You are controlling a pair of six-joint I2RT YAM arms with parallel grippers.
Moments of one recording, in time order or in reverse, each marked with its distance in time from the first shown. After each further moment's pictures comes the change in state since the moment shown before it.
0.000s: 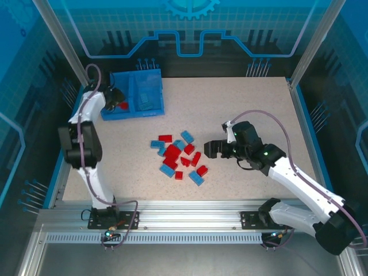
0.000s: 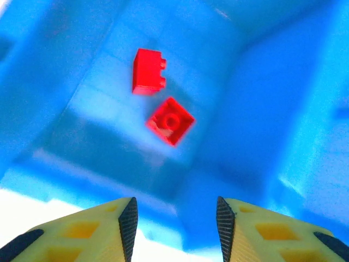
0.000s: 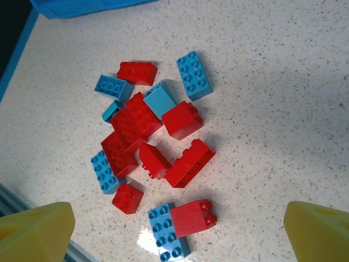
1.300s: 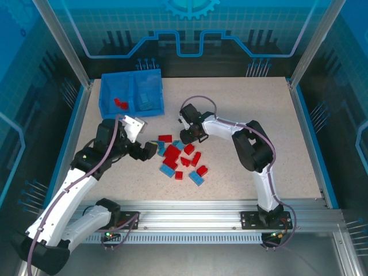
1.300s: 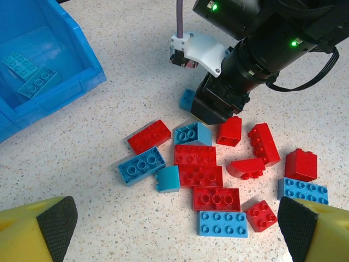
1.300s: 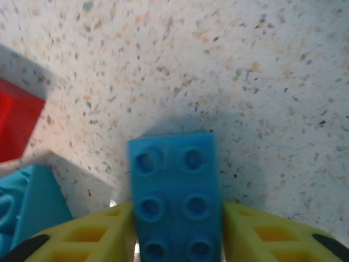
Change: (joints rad) left arm -0.481 -1.045 -0.696 -0.070 0.140 0.689; right arm 0.064 1.086 0.705 -0.043 0.138 -0.317
